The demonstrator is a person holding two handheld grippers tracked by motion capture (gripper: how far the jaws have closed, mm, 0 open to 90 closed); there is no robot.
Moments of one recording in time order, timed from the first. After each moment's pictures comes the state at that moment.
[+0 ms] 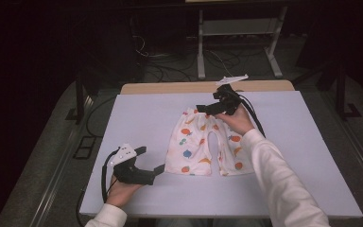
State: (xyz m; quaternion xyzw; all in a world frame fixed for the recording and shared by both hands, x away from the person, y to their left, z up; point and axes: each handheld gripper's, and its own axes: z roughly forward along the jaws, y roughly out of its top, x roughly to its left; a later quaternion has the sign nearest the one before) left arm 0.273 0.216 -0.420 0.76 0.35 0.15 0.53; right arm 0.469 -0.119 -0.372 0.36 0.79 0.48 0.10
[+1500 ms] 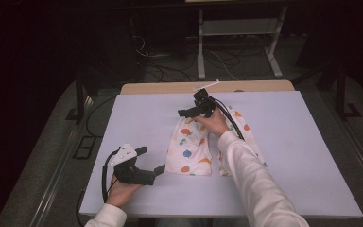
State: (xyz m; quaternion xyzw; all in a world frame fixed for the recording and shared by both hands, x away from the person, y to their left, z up) left arm 0.273 0.215 -0.420 0.76 0.34 0.15 0.53; right arm 0.505 -0.054 -0.419 0.38 0.80 0.45 0.06
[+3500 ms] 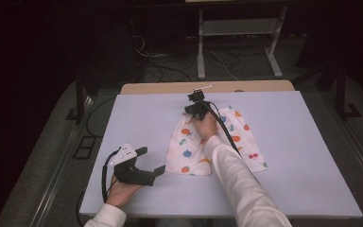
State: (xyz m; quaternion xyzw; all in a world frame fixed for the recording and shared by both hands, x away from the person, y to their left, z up) left arm 0.273 0.216 -0.420 0.77 0.34 0.14 0.53; right arm 0.521 -0.031 -0.450 0.53 0.75 0.37 0.13
